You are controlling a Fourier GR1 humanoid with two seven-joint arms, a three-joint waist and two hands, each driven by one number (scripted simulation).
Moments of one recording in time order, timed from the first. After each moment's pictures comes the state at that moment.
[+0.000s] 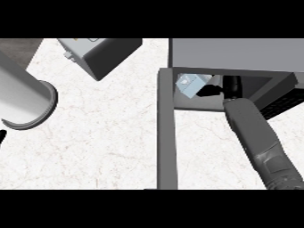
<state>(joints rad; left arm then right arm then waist) 0.34 0.06 0.18 -2.28 0.26 -0.27 0.07 -0.84 -0.13 -0.12 -0.42 0.18 -0.47 -0.54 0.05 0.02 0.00</state>
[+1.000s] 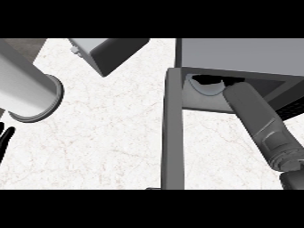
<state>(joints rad) 0.32 0.07 0.16 -2.25 0.18 -0.29 0.06 -1.07 -0.19 -0.08 -0.11 0.33 -0.63 -0.51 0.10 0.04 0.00</state>
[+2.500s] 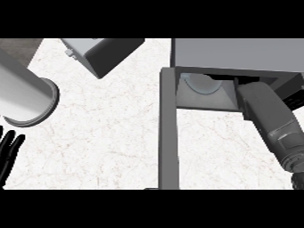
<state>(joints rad) 0.39 0.01 0.05 -2.32 0.07 -0.27 0.06 -1.04 -0.25 -0.21 -0.14 0.25 -0.59 -0.64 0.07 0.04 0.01</state>
